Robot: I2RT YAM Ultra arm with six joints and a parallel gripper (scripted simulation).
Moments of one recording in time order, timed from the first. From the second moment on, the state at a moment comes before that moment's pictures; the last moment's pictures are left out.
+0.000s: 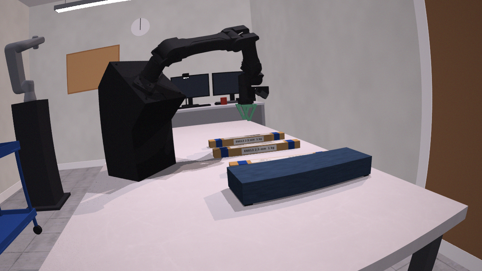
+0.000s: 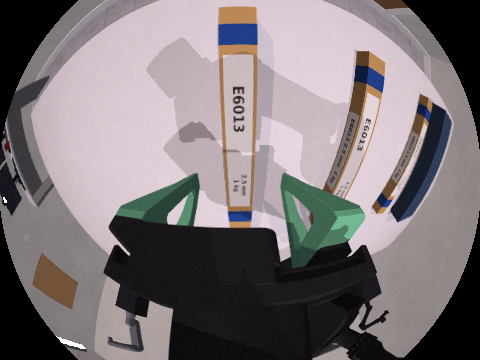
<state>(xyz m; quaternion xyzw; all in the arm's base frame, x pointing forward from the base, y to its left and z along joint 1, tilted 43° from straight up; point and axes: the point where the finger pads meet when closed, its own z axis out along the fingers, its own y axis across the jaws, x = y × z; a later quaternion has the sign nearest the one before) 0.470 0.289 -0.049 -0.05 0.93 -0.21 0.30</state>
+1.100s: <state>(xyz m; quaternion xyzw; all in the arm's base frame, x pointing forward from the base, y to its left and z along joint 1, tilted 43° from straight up) 0.517 0.266 -0.096 -0.05 0.93 -0.21 0.30</state>
